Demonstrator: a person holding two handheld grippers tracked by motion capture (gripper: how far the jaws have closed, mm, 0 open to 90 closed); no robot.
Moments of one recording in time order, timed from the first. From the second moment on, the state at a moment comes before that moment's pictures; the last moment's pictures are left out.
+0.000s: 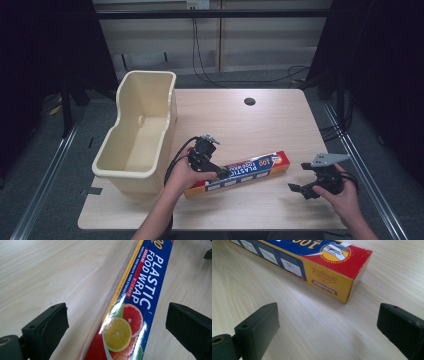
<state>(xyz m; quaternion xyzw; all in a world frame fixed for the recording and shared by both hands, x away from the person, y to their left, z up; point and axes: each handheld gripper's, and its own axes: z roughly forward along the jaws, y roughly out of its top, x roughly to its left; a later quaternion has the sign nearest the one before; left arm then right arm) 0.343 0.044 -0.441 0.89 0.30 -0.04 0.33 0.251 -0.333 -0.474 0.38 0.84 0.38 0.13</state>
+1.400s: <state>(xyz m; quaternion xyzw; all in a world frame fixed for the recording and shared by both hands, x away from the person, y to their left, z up) 0.357 -0.025 -0.453 0.95 0.21 -0.05 0.24 0.250 -0.337 -0.470 0.38 0.83 0.39 0.13</state>
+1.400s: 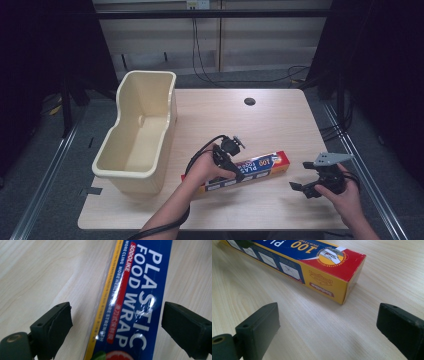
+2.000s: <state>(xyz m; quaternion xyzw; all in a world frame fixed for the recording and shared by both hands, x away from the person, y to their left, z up) 0.357 -0.036 -0.464 0.96 0.19 -0.05 0.22 0.251 -0.338 -0.469 0.38 0.83 0.39 0.13</state>
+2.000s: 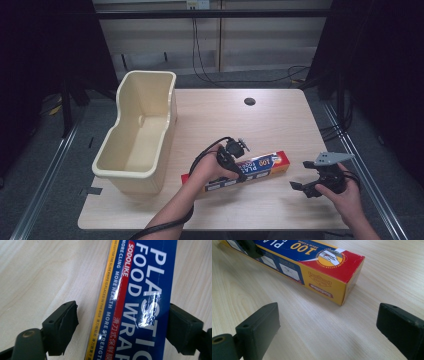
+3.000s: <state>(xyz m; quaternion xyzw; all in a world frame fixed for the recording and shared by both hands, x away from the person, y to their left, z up) 0.358 -0.049 -0.454 0.95 0.25 -0.08 0.16 0.250 -0.337 -0.469 0.38 0.83 0.39 0.13</state>
